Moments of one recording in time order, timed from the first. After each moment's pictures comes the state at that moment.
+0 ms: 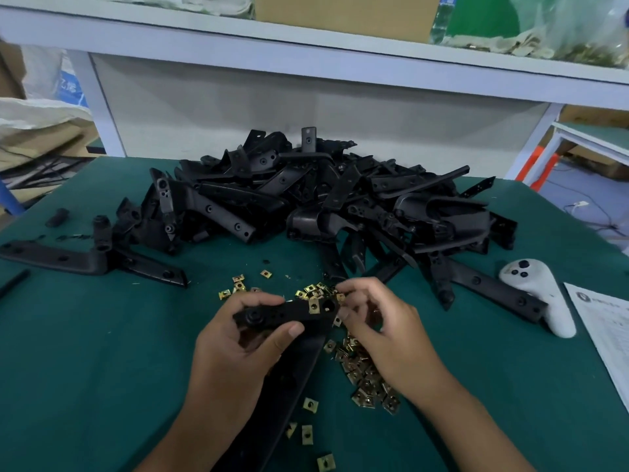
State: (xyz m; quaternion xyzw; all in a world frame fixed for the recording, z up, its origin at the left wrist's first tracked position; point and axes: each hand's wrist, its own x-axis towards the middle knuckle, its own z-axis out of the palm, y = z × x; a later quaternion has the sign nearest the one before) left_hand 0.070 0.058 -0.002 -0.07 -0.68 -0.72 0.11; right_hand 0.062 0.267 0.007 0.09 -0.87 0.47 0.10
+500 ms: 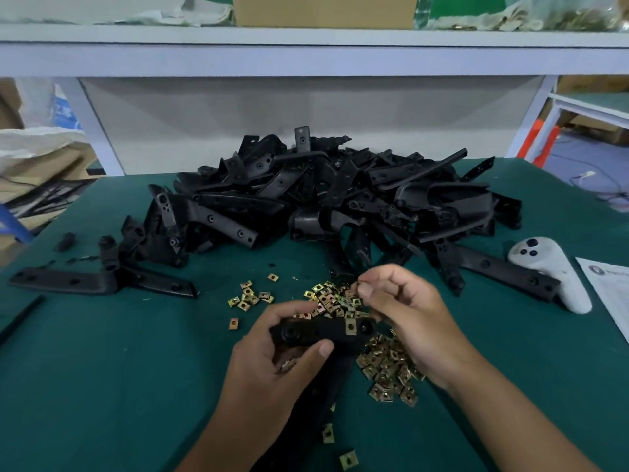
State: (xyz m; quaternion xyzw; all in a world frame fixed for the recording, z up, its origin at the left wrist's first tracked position) left_hand 0.077 0.059 -0.003 -0.15 -0.72 -0.68 0.01; right_hand 0.061 0.267 0.023 0.02 -0.70 0.71 0.04
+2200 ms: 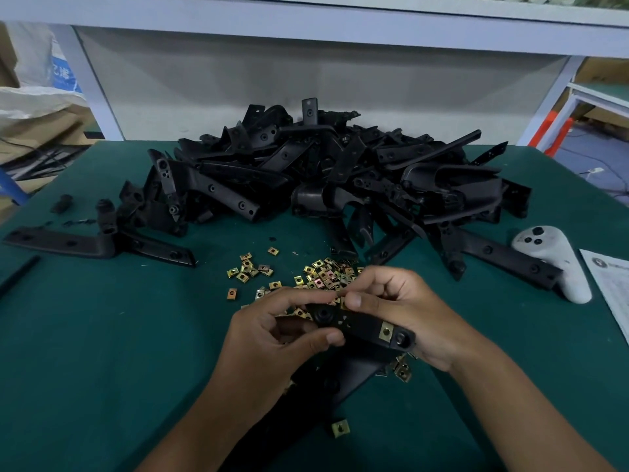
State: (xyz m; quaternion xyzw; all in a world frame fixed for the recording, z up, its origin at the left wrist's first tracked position) left_hand 0.077 0.059 -0.007 -0.16 -0.67 -0.72 -0.04; right_hand 0.070 0.266 0.034 0.07 -0.68 0.72 -0.14
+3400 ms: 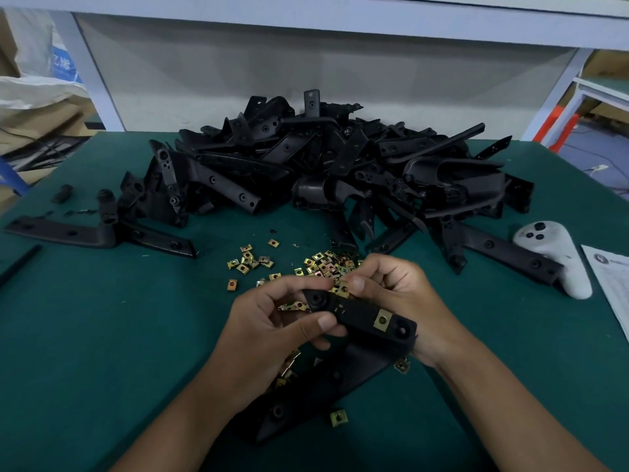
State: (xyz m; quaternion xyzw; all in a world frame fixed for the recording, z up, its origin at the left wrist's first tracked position) left_hand 0.078 0.062 0.010 -0.14 -0.59 -0.79 -0.11; right_hand 0.071 0.255 0.029 0.10 -0.65 0.75 -0.08
